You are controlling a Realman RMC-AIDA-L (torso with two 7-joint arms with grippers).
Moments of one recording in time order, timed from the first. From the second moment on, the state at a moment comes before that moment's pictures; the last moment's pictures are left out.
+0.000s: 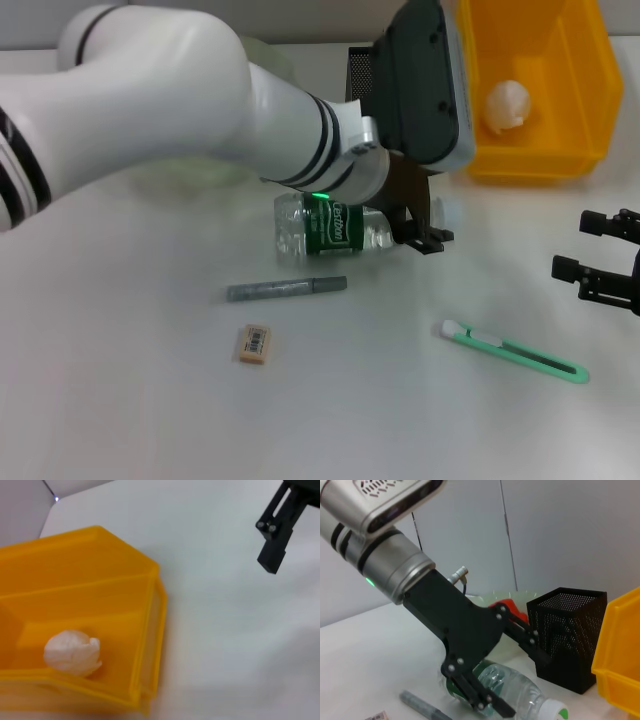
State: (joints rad) left arm -0.89 -2.08 1.99 0.94 2.18 0.75 -2.05; right arm 0.29 2.08 -0.47 -0.75 -2.03 -1.66 1.21
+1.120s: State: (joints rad) left arm -0.89 -2.08 2.02 0.88 2.23 0.75 -2.09; right arm 0.30 2.08 -0.47 -0.75 -2.03 -1.66 1.23
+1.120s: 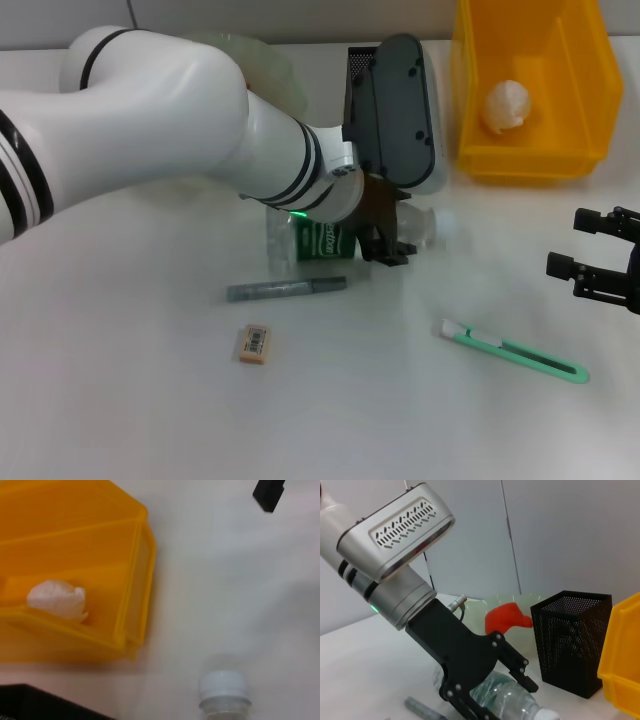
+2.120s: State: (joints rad) left arm -0.79 -2.07 1.86 1.04 2.39 0.93 -2.14; right arm 0.30 2.08 -0.47 -0.74 -2.03 -1.66 1.23
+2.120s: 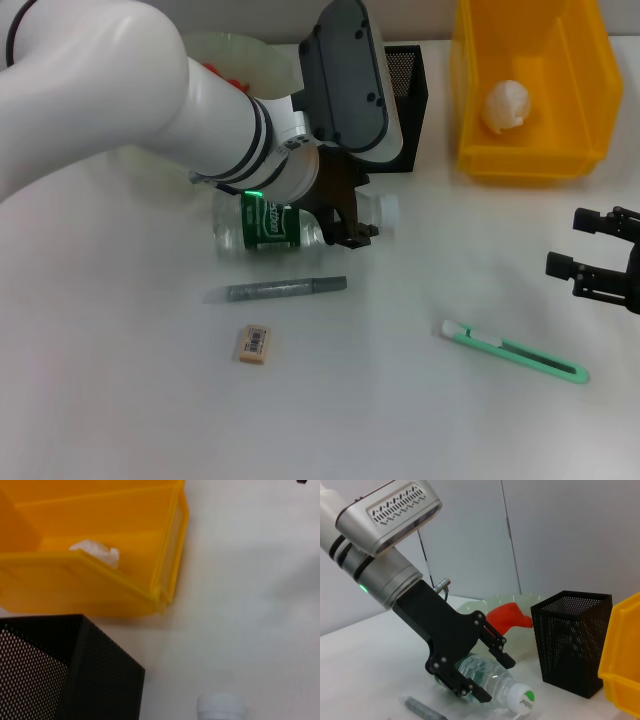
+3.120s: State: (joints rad) left arm -0.83 -2.08 2.01 0.93 2.38 0.74 -2.16; right arm 0.30 2.08 -0.47 -0.73 -2.03 -1.67 1.24
